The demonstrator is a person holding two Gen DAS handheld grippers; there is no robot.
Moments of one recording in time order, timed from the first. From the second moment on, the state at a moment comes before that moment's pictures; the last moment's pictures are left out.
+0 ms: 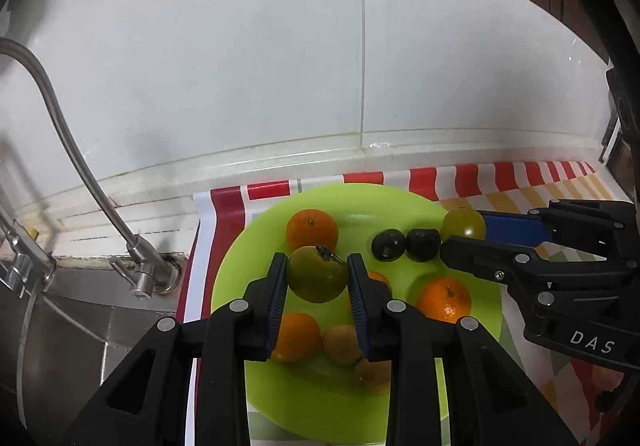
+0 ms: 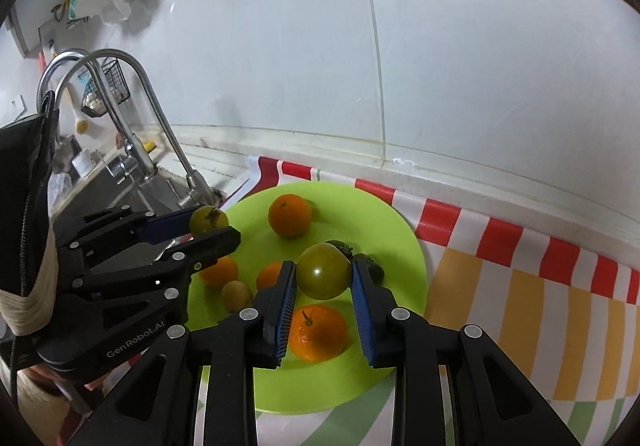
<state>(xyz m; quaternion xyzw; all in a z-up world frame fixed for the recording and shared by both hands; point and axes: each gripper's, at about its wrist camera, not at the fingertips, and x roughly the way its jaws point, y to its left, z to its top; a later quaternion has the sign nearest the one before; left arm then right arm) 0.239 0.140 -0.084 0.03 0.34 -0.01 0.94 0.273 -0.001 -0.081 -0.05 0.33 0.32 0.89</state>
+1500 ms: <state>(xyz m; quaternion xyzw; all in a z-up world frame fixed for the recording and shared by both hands) 0.027 0.018 0.005 0.03 0.22 0.01 0.97 0.048 -0.182 -0.013 0.00 0.24 0.10 0.97</state>
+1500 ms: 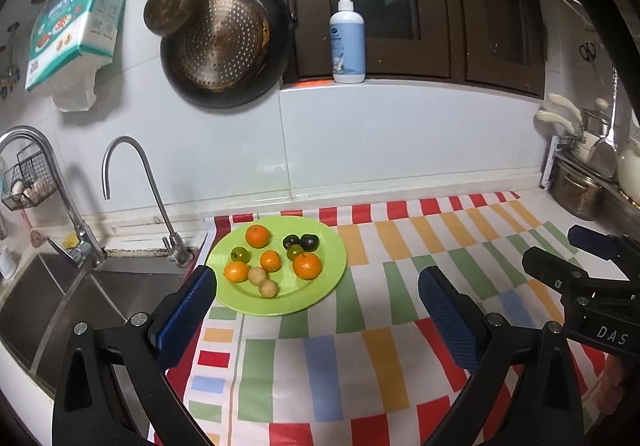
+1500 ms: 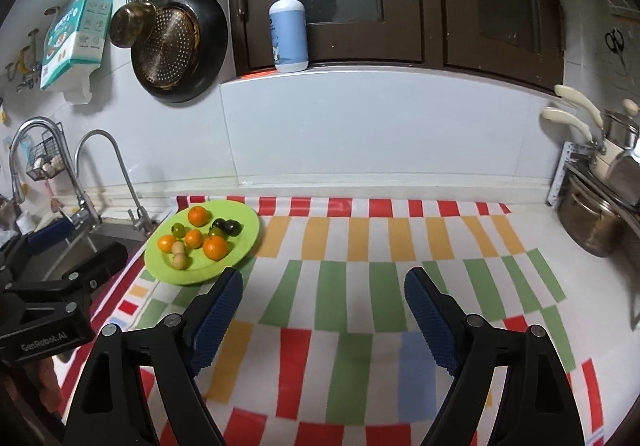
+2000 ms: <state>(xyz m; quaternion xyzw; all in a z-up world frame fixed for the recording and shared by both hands) -0.018 0.009 0.016 0.03 0.21 0.00 0.98 -0.006 -0.193 -0.001 0.00 0.22 0.09 0.97</state>
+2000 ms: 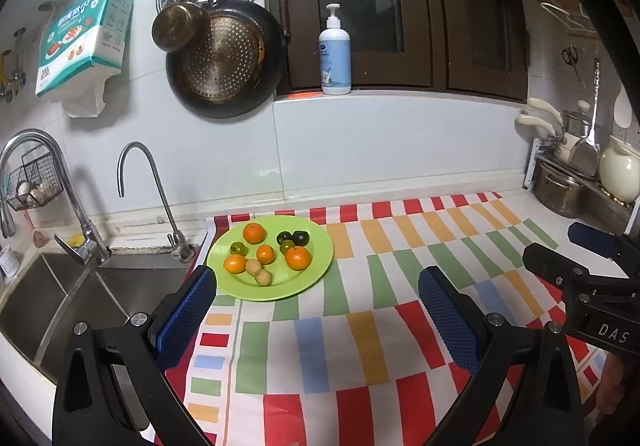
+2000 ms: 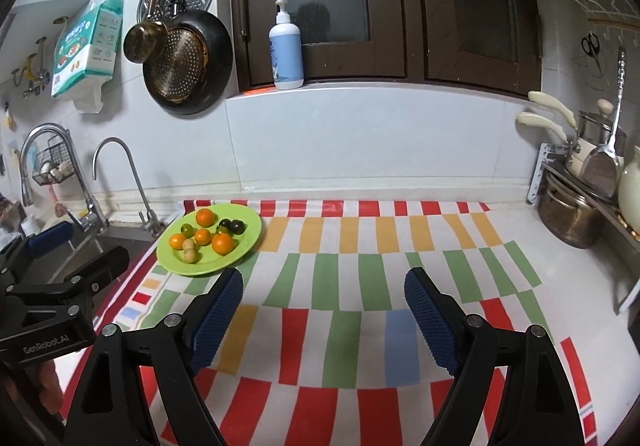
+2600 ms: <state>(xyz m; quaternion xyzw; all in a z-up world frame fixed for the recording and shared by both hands) -0.035 0.000 0.020 0.03 0.21 -0.01 0.98 -0.026 -0.202 0.001 0.01 0.21 0.08 0.97</state>
